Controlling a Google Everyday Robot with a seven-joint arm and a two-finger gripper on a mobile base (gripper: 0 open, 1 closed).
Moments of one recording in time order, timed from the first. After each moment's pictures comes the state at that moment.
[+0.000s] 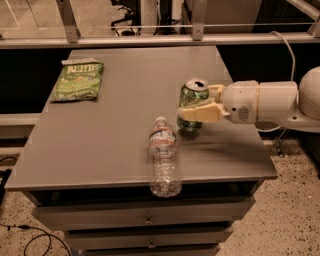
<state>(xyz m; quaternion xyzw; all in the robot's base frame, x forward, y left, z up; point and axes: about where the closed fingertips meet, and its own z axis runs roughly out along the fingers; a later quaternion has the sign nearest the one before) 0.546 -0.093 0.894 -0.42 0.69 0.33 0.49</state>
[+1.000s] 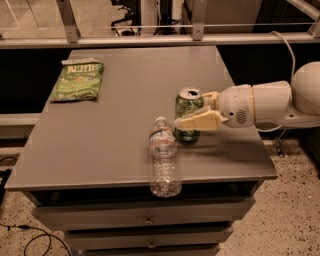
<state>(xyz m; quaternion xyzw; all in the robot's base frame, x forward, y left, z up) 0.528 -0.082 0.875 -0.46 0.69 0.36 0.43</state>
